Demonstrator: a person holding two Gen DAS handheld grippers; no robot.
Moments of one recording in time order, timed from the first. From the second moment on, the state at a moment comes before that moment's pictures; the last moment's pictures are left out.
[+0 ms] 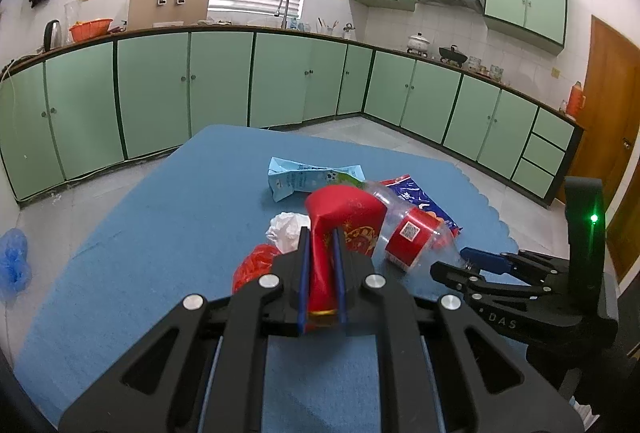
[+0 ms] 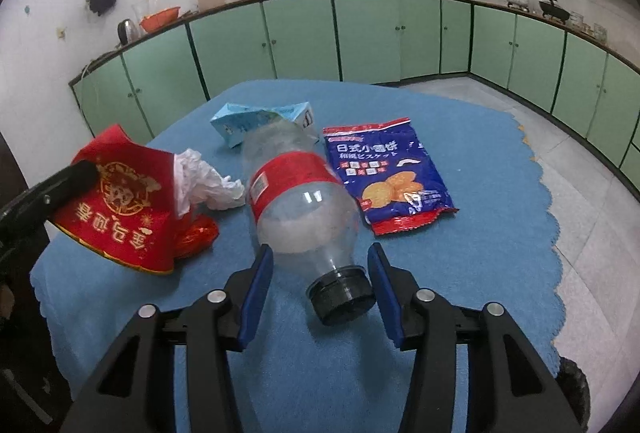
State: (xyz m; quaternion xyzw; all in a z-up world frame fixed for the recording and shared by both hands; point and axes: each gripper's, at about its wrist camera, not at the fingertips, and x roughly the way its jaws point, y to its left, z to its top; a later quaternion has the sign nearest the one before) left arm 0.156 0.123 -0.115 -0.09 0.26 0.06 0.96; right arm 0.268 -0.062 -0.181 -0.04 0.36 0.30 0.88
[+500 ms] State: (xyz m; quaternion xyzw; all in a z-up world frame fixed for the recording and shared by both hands) left arm 0.143 0.113 -0.099 -0.08 0.23 0.05 0.97; right arm 0.218 -0.099 -0.127 -0.01 0.31 0.30 0.90
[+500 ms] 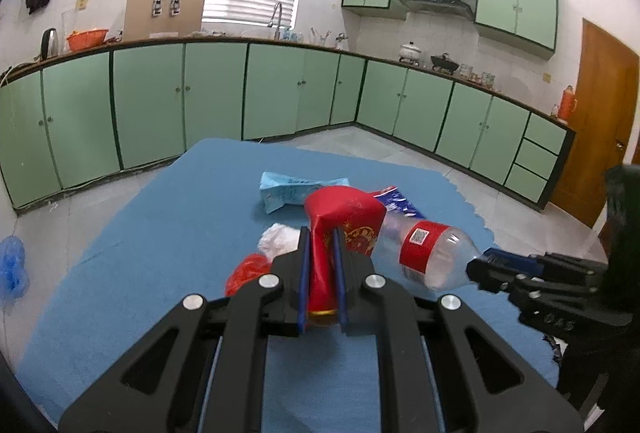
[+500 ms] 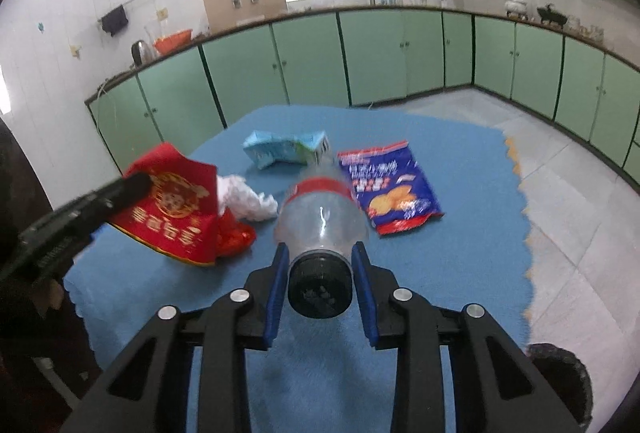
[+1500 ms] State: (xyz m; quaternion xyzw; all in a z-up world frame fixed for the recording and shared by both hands) left arm 0.133 -0.069 -0.060 -0.03 0.18 -0.17 0.97; right arm 0.132 -0.283 -0.043 0.03 0.23 0.13 0.96
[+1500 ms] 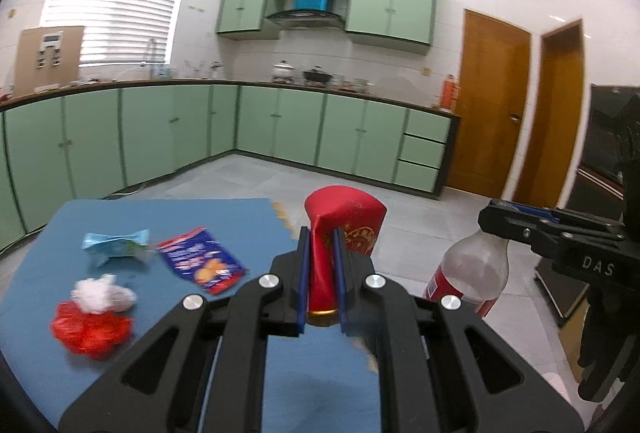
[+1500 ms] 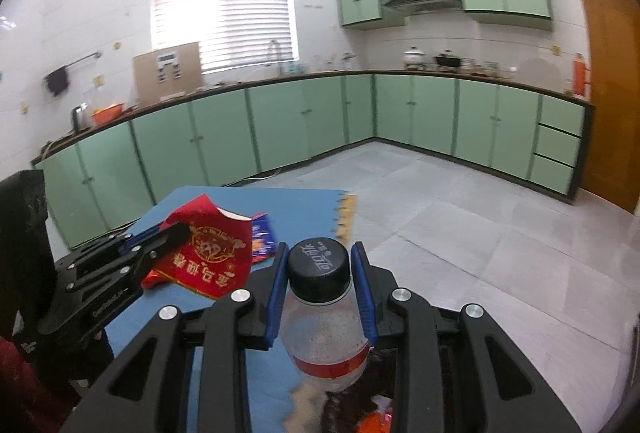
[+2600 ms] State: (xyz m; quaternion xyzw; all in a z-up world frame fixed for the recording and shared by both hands) left arm 0.188 -0.225 -0.132 0.01 0.27 -0.28 0.92; right arm 0.121 -0.415 -0.106 0.09 0.27 -0.03 0.96
